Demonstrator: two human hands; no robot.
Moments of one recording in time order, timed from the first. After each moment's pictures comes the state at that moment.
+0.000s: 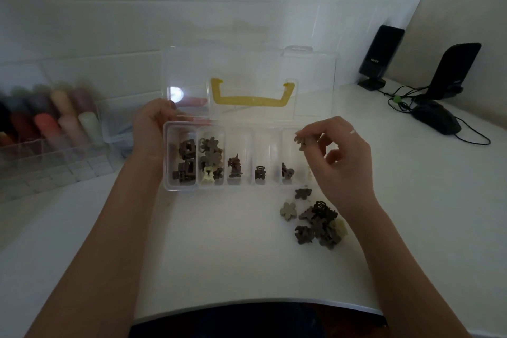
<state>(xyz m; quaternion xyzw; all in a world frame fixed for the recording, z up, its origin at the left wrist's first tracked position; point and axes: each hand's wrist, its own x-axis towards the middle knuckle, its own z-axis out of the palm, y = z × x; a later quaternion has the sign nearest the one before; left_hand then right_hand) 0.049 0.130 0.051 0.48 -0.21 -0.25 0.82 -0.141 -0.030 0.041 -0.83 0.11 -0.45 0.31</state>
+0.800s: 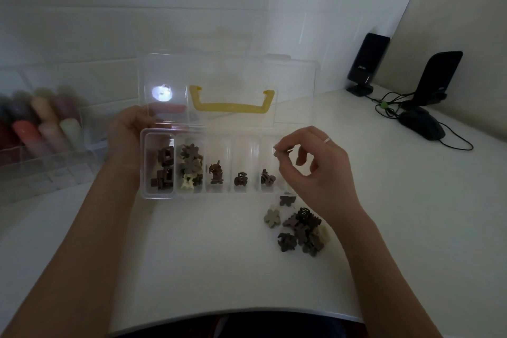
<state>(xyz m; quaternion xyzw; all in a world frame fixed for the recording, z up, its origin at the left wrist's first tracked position) 0.059 0.134 0.049 0.46 -0.20 -0.27 0.82 -0.146 -0.033 0.043 -0.87 0.10 -0.41 0.25</state>
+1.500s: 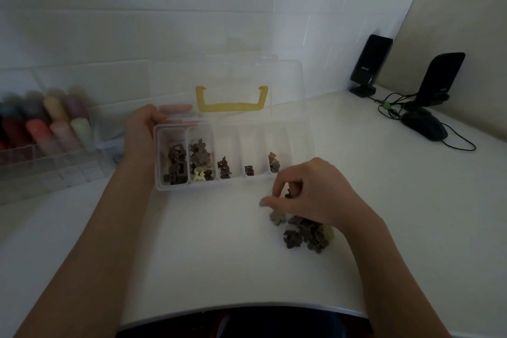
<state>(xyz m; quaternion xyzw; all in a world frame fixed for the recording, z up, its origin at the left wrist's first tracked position) 0.052 0.125 0.052 0.52 -0.11 -0.22 0.82 -0.148 -0.036 0.042 -0.97 0.11 -0.12 0.19</state>
